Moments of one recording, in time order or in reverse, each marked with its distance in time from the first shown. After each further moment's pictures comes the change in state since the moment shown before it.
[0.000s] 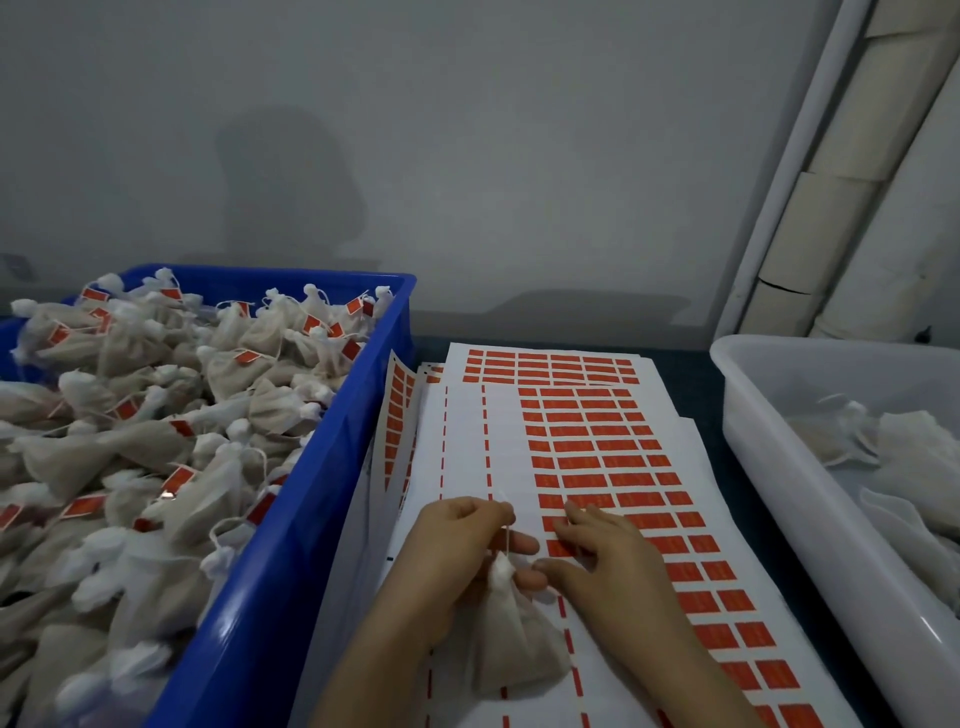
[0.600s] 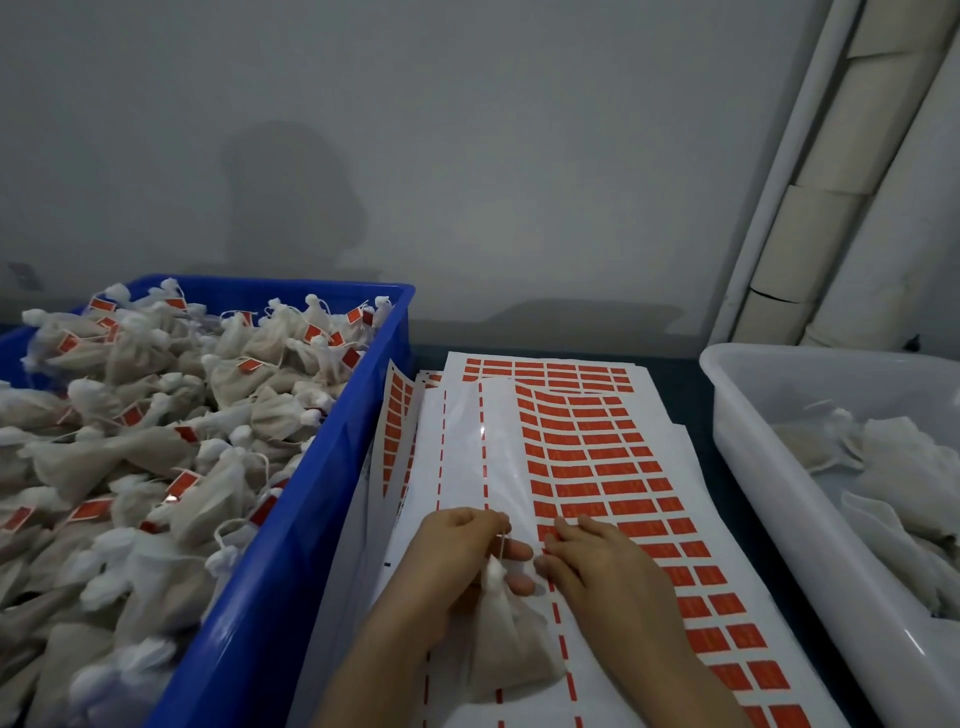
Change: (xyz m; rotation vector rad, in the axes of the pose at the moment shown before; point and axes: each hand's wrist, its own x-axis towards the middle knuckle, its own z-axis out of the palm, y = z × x) left_hand 0.001 -0.002 0.006 0.070 0.043 -0.070; right_hand -0.005 0.003 -0.004 -0.329 0.030 -0.274
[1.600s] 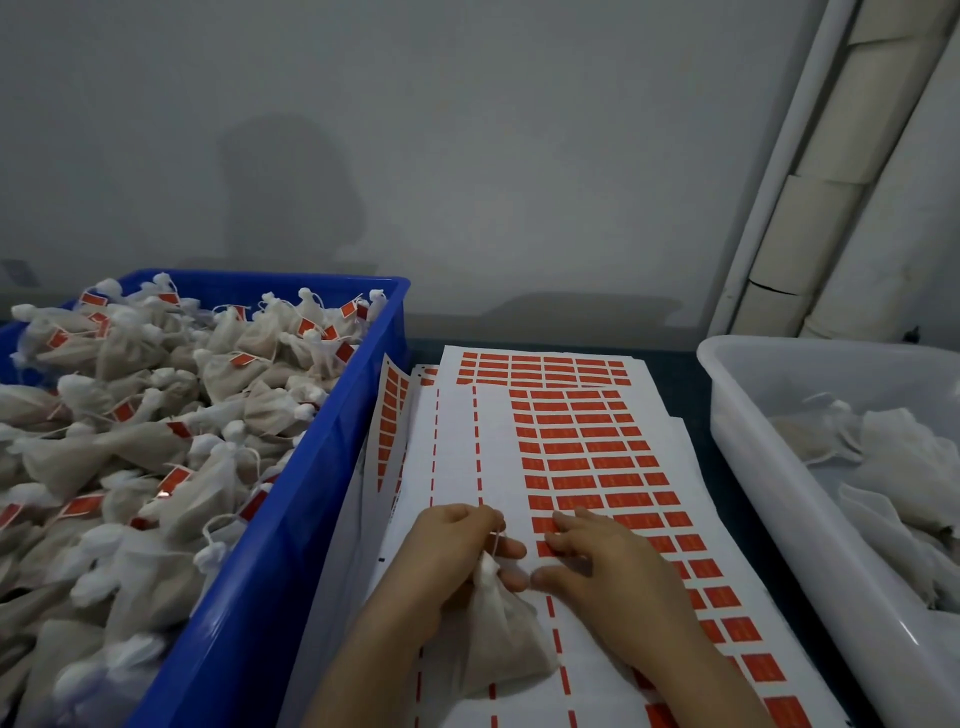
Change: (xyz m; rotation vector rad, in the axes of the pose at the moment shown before) left_hand 0.000 -0.002 0.000 0.043 0.015 -0.010; right_hand -0.001 0.003 -0.011 0.161 -0.115 0.136
